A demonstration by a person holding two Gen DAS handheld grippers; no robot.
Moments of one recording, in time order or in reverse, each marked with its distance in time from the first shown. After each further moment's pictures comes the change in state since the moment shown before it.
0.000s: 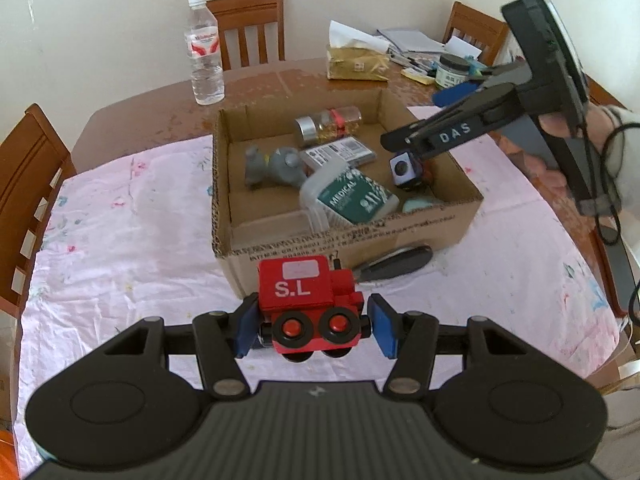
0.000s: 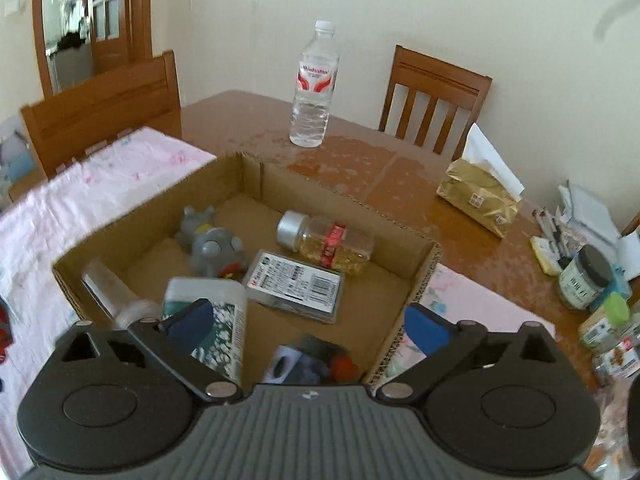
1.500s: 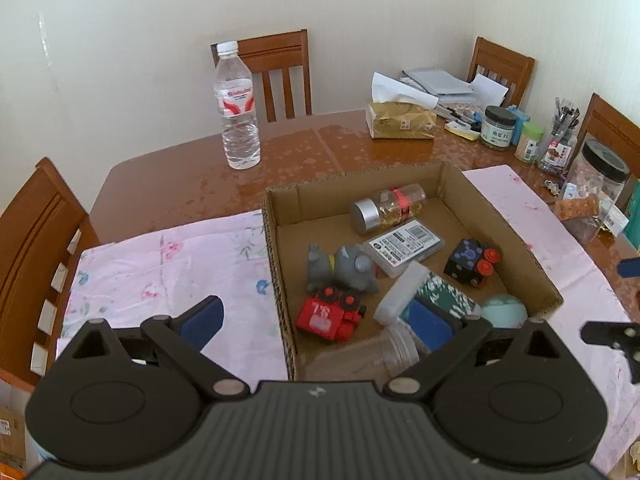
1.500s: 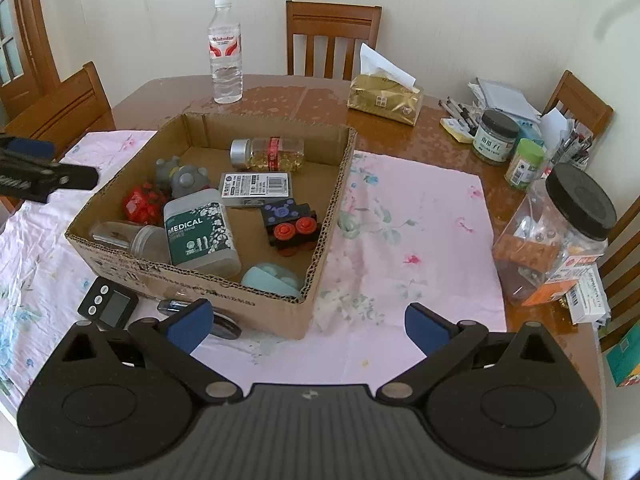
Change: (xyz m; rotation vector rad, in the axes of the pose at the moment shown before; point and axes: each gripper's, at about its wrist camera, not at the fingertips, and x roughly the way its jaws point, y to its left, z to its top) left arm 0.034 0.049 0.064 0.007 -0.126 0.064; right arm -0.079 0.024 -0.072 0.298 0.113 -0.167
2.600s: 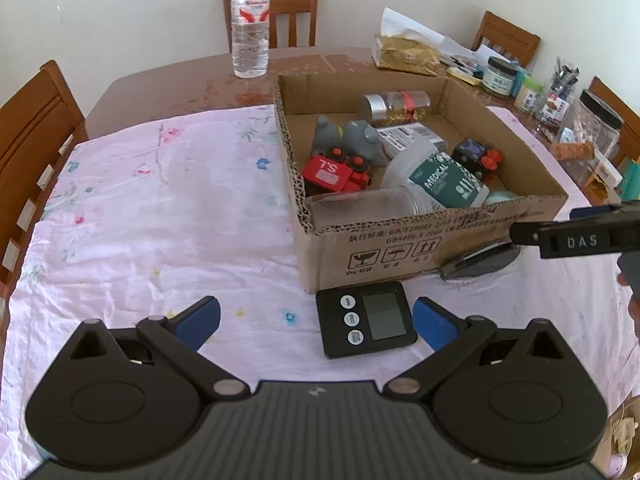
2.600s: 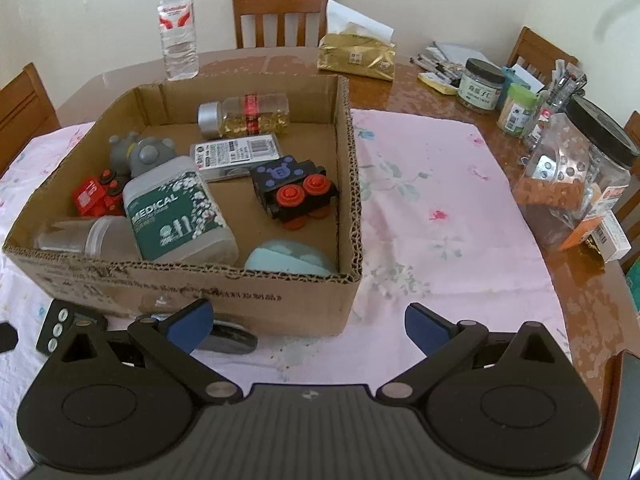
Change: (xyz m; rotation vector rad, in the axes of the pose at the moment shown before) left arm 0.012 0.016 -0.091 -0.071 0.124 -0.058; right arm 0.073 0.038 -0.013 0.146 0.037 -0.125
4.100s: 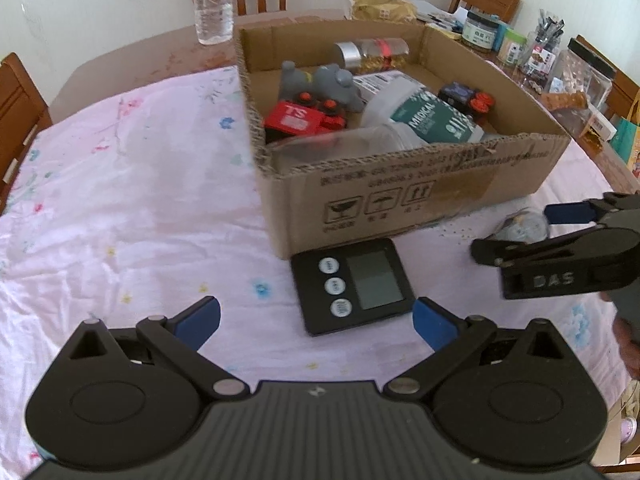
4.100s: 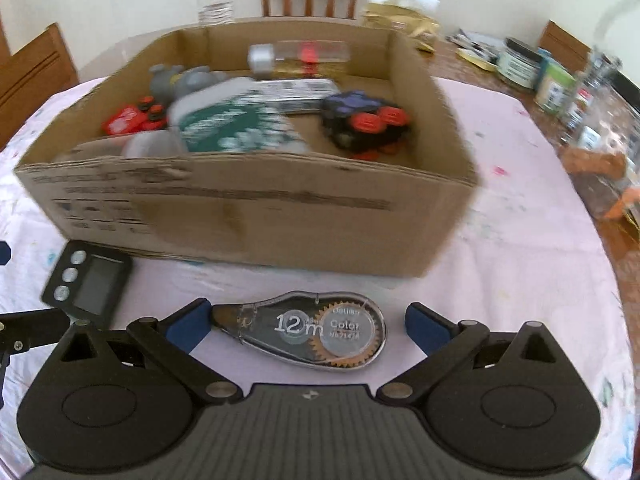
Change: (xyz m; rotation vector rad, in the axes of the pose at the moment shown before) left arm 0.037 -0.011 -0.013 0.067 0.084 -0.045; right arm 0.016 0.022 -0.042 -0.039 0.031 0.028
